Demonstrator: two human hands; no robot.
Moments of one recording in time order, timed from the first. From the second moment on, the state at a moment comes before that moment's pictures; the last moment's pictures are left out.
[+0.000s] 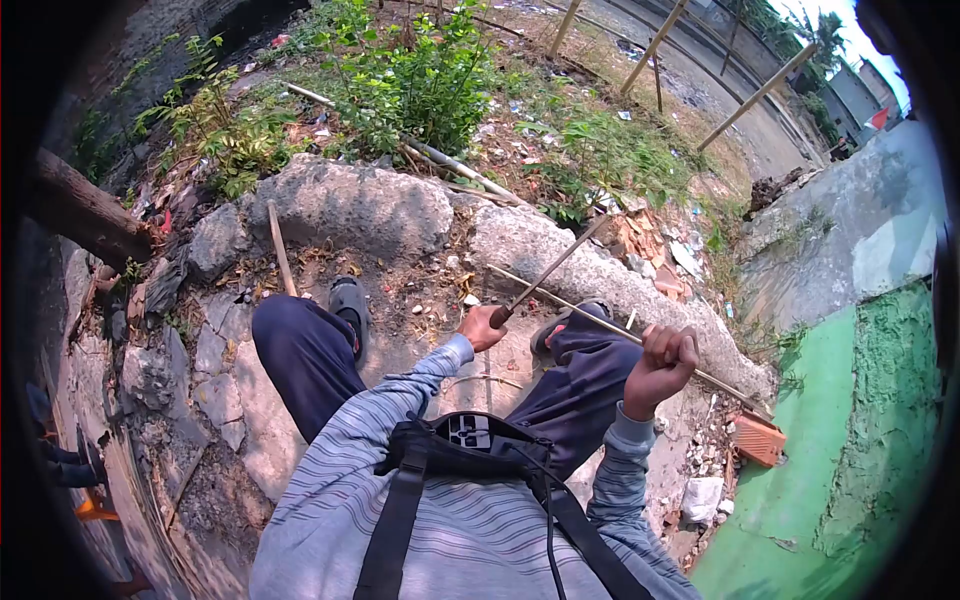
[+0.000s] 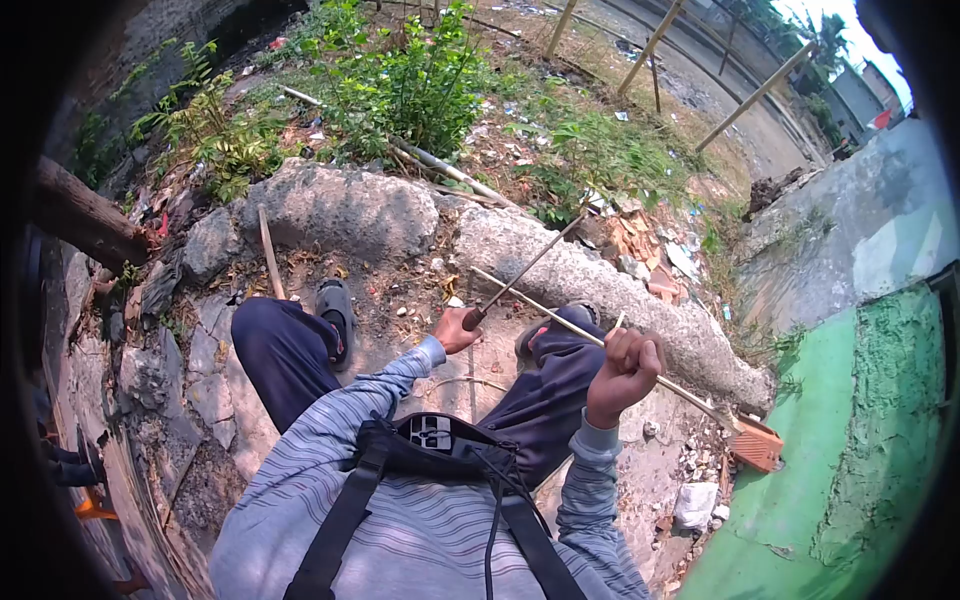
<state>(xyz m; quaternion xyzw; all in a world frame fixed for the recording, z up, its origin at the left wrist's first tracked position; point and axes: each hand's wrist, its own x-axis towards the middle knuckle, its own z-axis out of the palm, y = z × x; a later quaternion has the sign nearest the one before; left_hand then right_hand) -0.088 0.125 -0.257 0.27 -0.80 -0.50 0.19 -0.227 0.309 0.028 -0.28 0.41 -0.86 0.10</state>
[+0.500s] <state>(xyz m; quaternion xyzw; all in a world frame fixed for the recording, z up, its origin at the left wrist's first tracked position) -0.106 0.163 -0.113 0.17 -0.81 -0.51 0.23 -0.223 0.410 0.054 -0.40 0.70 -0.60 -0.02</state>
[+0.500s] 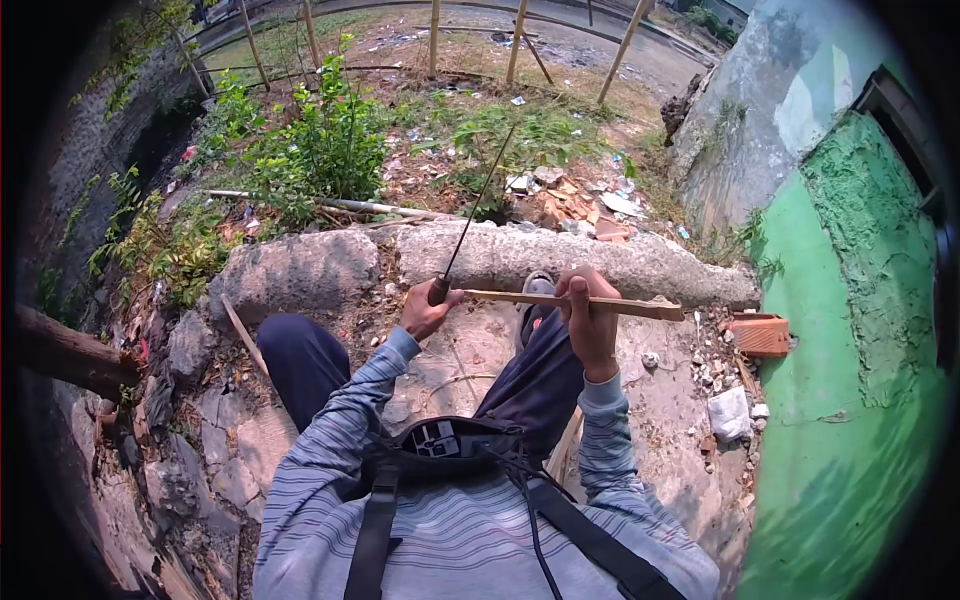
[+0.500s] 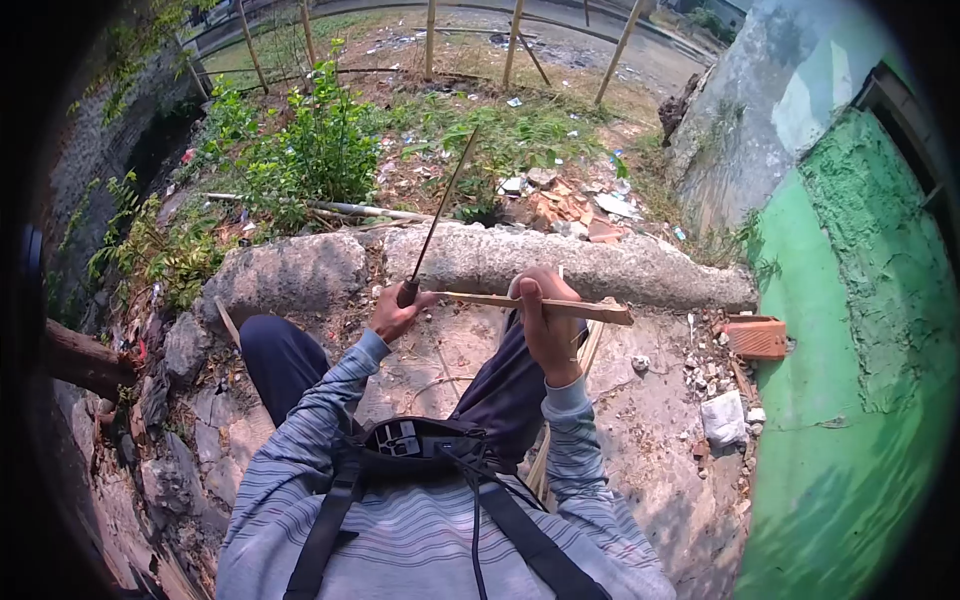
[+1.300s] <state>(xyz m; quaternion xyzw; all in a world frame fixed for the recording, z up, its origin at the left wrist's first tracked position) -0.140 0.154 -0.024 -0.04 -0.79 -0.58 0.22 -0.226 0.319 0.096 -0.39 0.67 -0.62 0.16</state>
